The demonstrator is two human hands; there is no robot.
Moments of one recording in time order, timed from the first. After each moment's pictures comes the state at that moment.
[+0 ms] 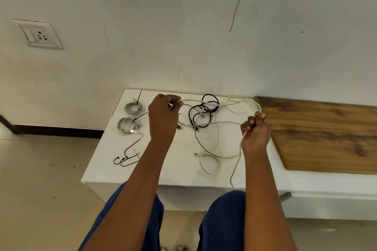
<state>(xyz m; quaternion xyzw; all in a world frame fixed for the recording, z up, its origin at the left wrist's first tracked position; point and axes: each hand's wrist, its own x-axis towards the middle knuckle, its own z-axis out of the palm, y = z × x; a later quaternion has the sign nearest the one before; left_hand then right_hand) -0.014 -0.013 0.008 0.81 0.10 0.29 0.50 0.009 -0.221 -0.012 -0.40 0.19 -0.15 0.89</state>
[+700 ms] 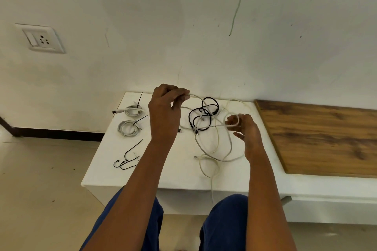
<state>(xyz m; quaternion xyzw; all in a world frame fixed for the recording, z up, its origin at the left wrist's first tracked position) -0.022 -0.017 0.031 0.78 -0.03 0.43 0.46 -0.003 -0.218 -0.002 -0.71 0.10 0.01 0.69</state>
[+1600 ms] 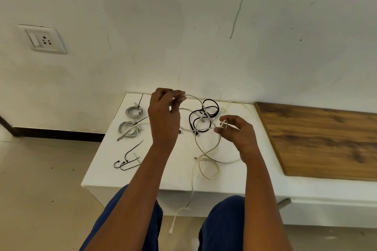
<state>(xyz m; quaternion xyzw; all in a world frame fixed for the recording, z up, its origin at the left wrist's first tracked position) -0.022 -0.018 0.026 0.77 0.01 0.43 0.48 -0.007 -0.211 -0.009 -0.76 0.03 -0.01 0.65</state>
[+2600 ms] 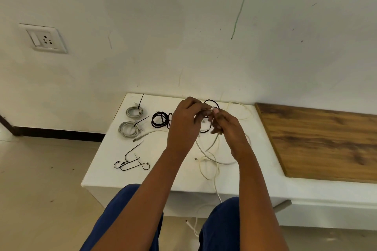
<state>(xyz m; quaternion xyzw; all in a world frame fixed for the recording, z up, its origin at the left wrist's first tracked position) -0.023 -0.046 0.015 0.82 -0.12 0.36 0.42 -0.012 -0.176 0.018 -0.75 -0.09 0.02 0.65</state>
